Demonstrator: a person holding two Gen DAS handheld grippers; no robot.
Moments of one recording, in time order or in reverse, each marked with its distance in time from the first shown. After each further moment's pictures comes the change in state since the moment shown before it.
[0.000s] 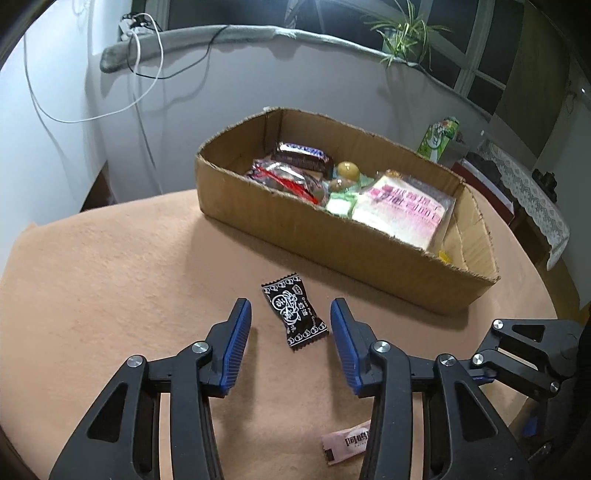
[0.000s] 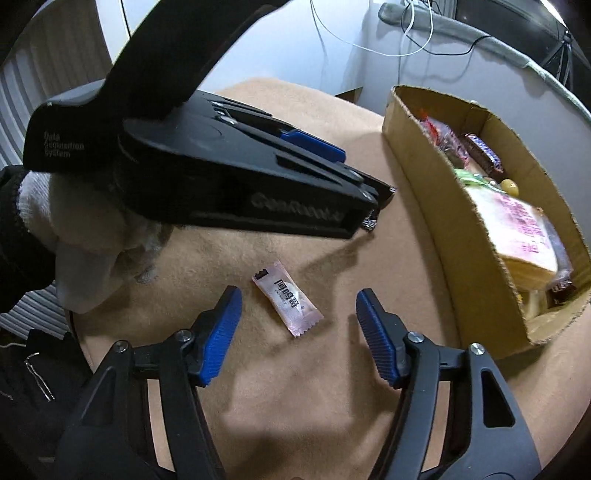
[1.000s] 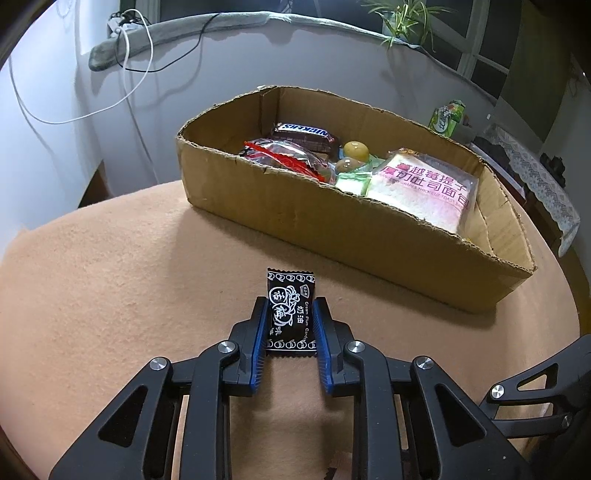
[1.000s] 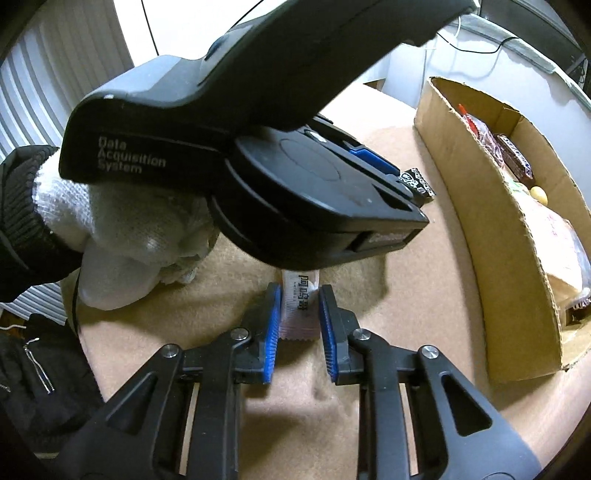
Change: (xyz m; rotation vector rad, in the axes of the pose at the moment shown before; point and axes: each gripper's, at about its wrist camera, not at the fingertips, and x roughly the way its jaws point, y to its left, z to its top) left arm 0.026 -0.001 -0.002 0.036 0.025 0.027; right arm 0.016 0.014 0.002 -0.050 0.043 0.025
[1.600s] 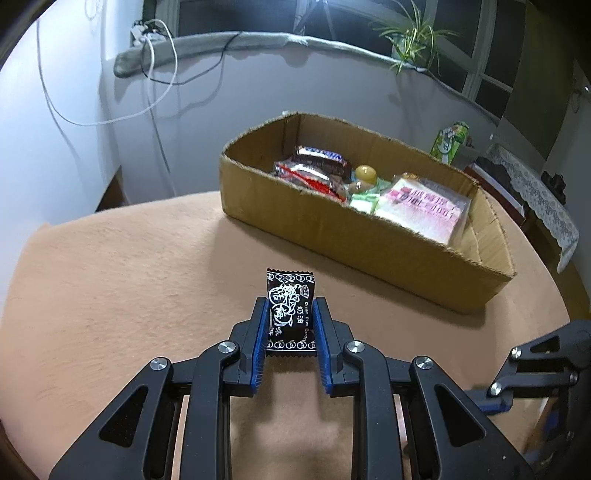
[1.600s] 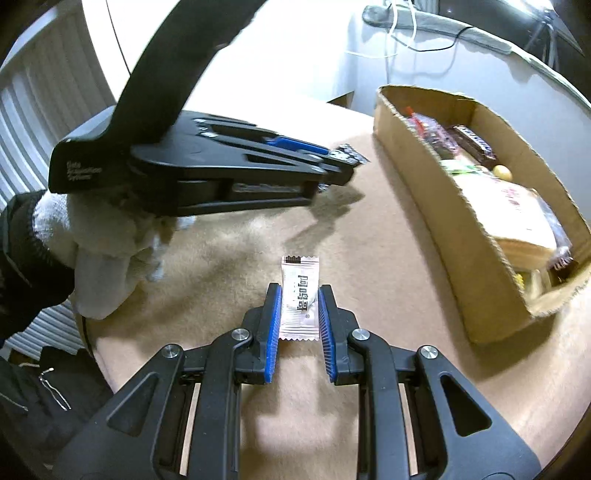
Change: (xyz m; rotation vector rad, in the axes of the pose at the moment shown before) left arm -0.037 0.012 -0.007 -0.039 -0.074 0.021; right arm -0.040 -0.015 -0.015 0.137 -0.106 -0.029
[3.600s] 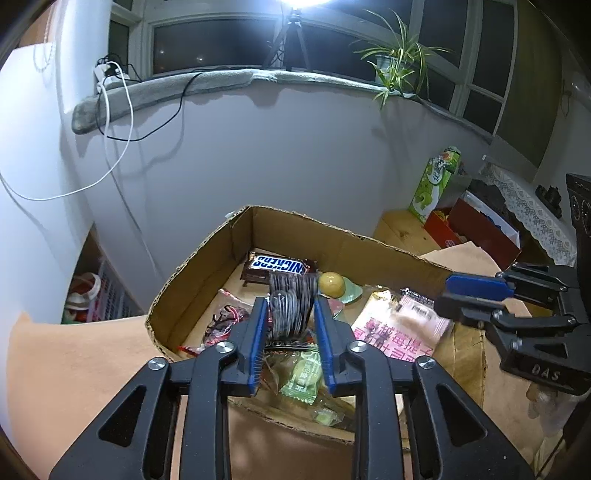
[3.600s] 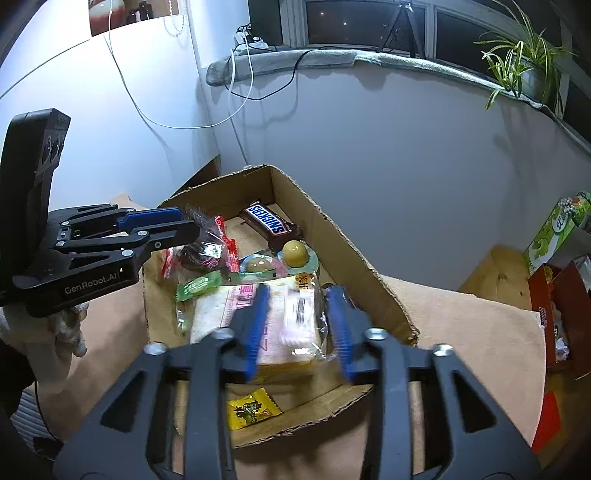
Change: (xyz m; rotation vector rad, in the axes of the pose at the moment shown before) left arm 0.031 -0.045 0.103 0.039 -0.064 -0.028; right arm -0.044 -0.174 0.061 0.262 -0.153 -0.271
